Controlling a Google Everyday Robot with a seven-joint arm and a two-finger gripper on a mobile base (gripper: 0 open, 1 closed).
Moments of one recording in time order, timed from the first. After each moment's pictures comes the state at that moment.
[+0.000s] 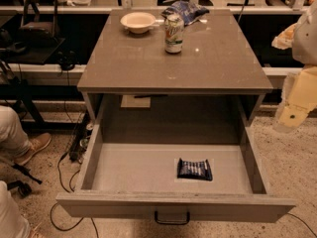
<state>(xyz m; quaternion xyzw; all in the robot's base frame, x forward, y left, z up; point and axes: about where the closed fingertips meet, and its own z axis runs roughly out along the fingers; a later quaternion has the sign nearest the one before) 0.438 -0.217 0.976 -0.60 0.78 -0.03 0.16</state>
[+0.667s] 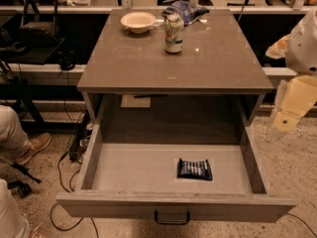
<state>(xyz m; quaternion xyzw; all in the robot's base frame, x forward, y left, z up) 0.443 -0.214 0.955 -0.60 0.78 -0.01 0.16</state>
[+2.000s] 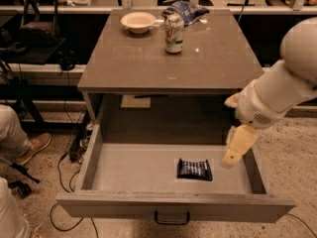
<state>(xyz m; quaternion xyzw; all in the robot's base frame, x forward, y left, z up) 0.465 -0.168 0.809 -0.60 0.78 0.10 0.17</state>
